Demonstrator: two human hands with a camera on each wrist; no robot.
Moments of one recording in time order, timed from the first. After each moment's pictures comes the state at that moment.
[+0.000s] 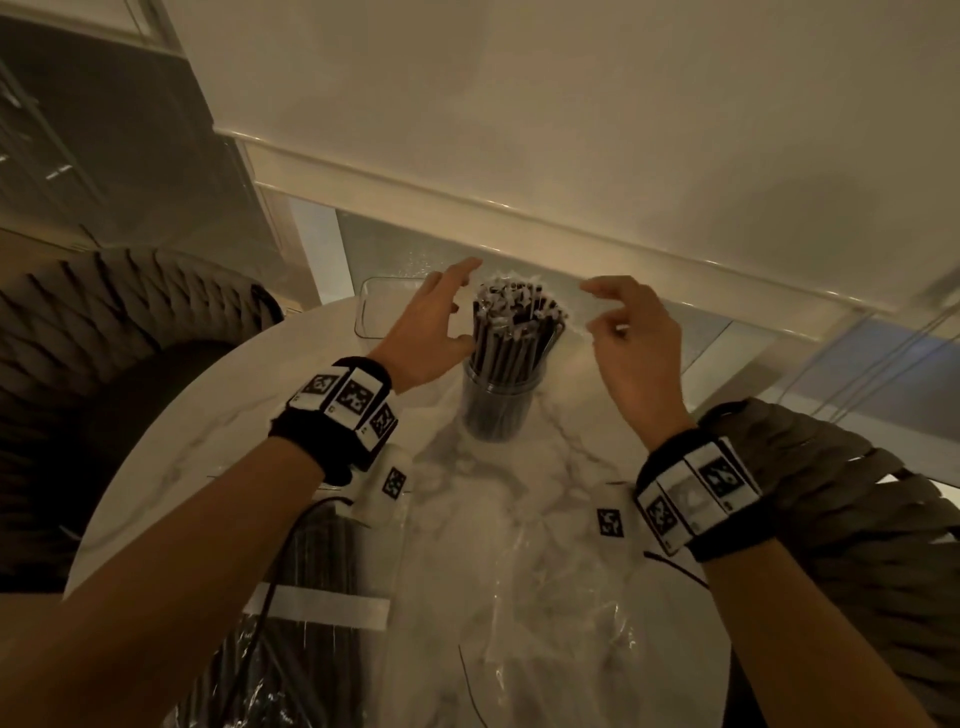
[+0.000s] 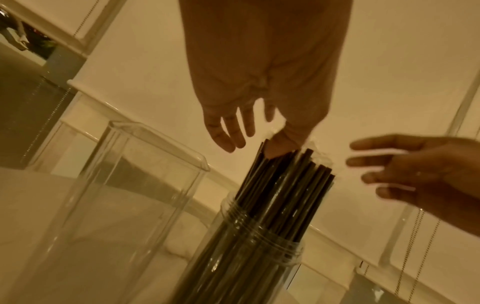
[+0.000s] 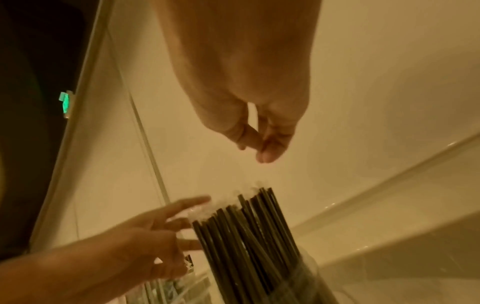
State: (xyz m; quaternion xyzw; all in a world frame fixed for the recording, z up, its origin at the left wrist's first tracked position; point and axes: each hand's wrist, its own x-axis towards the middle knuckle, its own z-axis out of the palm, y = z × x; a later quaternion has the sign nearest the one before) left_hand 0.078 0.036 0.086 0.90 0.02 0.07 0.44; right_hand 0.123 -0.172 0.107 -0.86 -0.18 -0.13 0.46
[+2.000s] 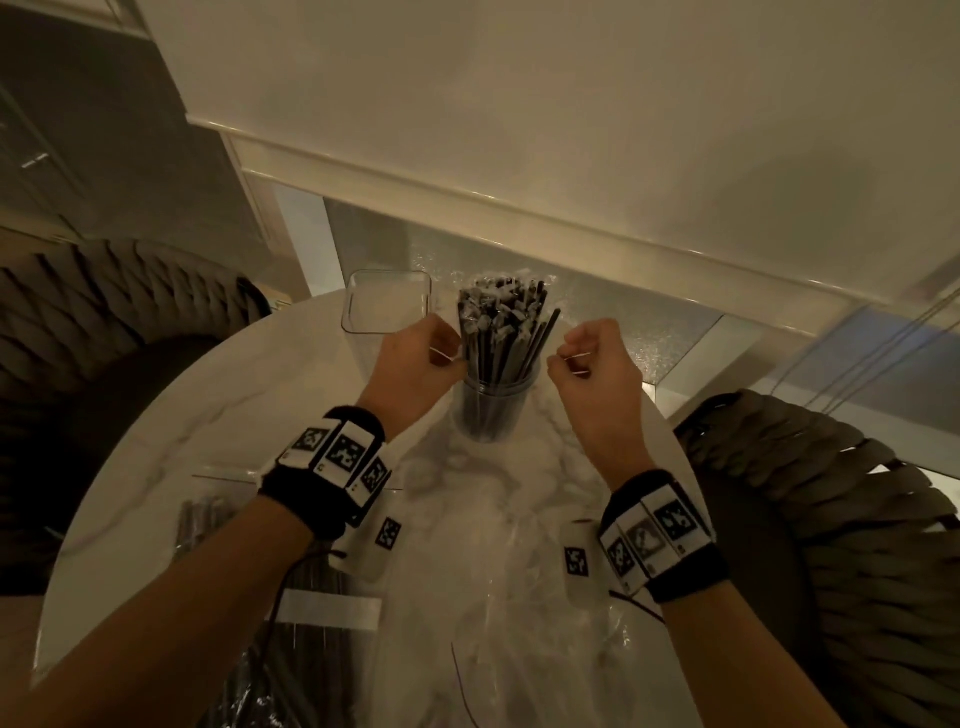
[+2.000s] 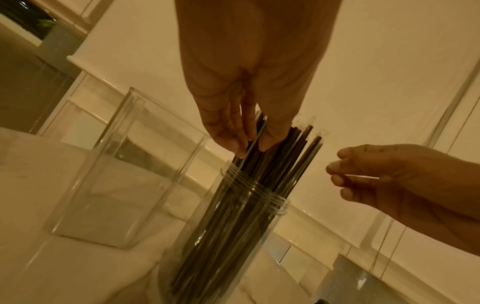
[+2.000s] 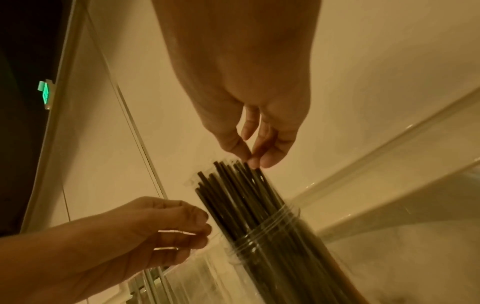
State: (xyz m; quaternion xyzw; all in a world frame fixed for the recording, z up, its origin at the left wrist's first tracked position) left_hand 0.052 0.019 0.062 0.88 0.12 0.12 0.45; right_hand 0.095 -0.165 0.071 -0.83 -0.12 -0.07 0.53
